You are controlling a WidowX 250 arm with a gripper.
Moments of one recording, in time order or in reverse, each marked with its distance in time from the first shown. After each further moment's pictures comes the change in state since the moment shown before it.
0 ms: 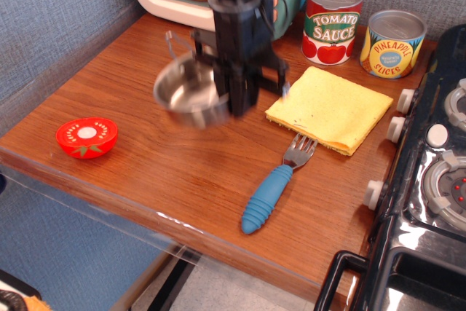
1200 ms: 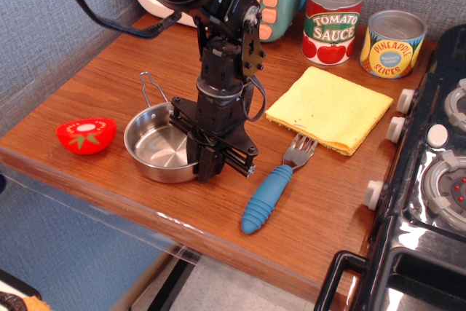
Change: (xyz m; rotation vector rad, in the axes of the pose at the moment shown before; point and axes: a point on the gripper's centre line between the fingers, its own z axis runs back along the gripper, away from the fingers) arm -0.042 0.015 -0.066 0.072 0.205 -0.005
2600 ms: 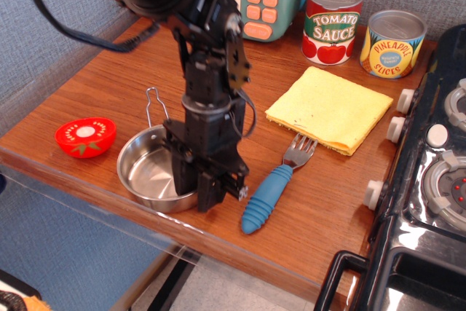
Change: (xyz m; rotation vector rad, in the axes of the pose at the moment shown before) arm -0.023 -0.011 0.008 -0.080 -0.017 -0.054
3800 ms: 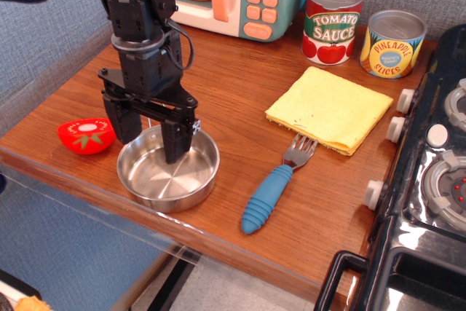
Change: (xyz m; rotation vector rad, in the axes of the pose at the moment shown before) arm -0.015 0.051 0.039 0.004 -0.102 0.220
